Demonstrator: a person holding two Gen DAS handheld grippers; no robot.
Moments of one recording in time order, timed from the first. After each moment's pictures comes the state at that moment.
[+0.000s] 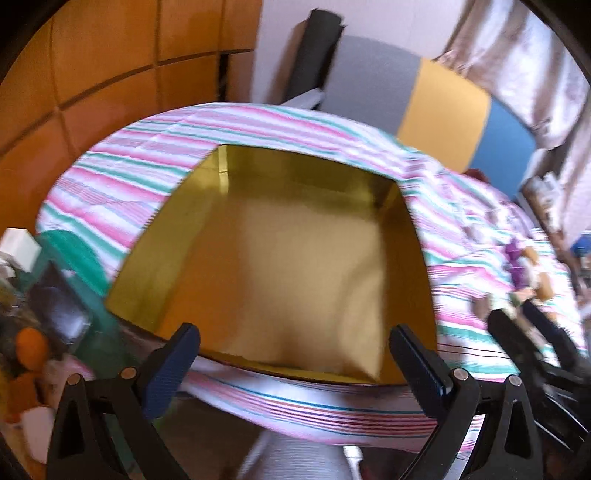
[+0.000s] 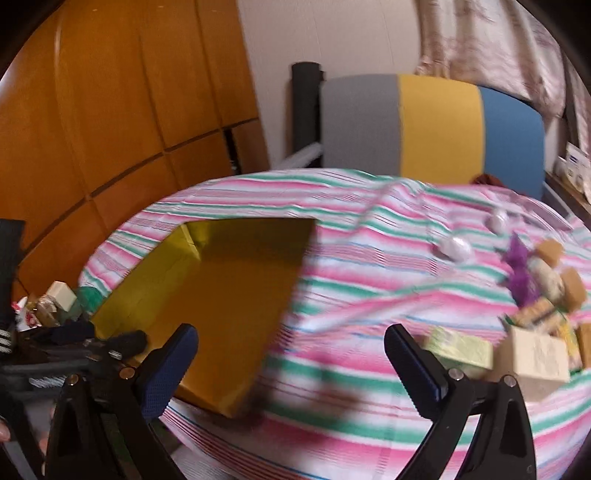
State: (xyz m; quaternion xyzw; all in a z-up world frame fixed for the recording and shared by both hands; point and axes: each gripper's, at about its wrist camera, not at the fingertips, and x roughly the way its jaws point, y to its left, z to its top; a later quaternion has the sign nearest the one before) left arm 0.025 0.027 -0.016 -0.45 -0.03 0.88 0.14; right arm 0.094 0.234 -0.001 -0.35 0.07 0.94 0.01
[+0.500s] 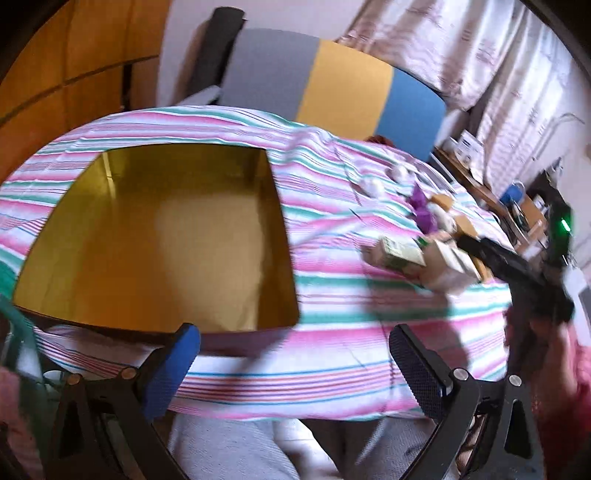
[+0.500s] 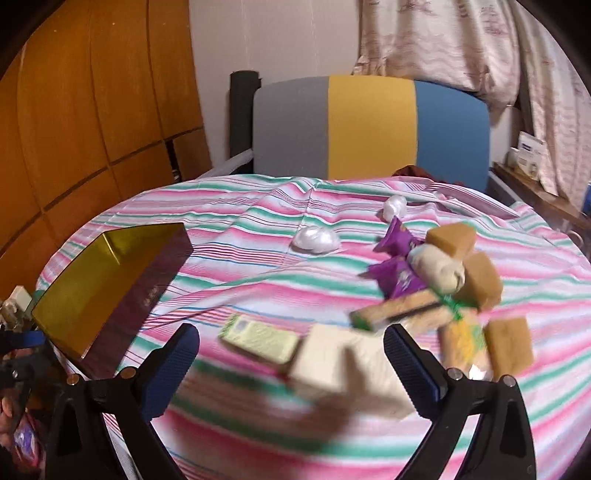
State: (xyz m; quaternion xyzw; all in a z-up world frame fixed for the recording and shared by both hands) left arm 0.079 0.101 -0.018 -0.45 0.00 0.84 0.30; right arm 0.128 0.401 0.001 -0.36 0.05 0.93 0.05
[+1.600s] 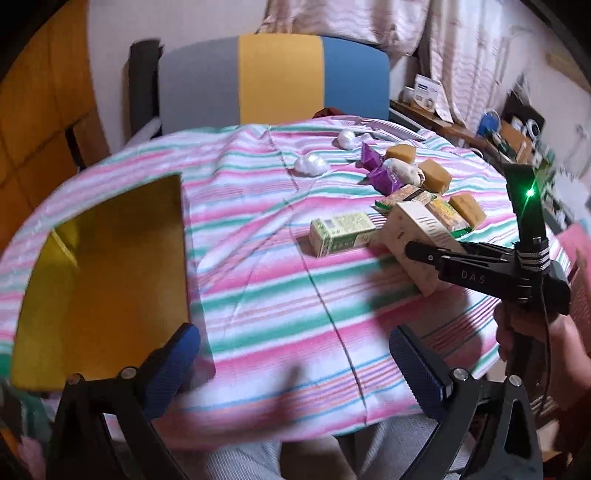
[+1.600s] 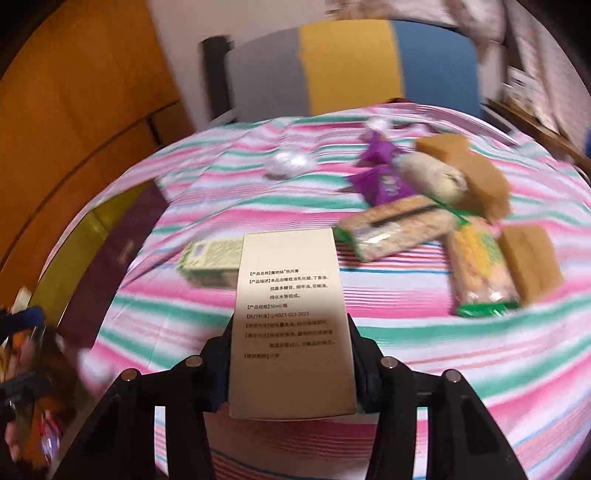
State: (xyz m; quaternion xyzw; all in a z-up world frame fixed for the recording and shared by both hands) left arm 0.109 0.192 -0.012 -0.40 0.14 0.84 0.34; right arm 0.157 0.423 -0.053 -0.40 0.16 0.90 0.10
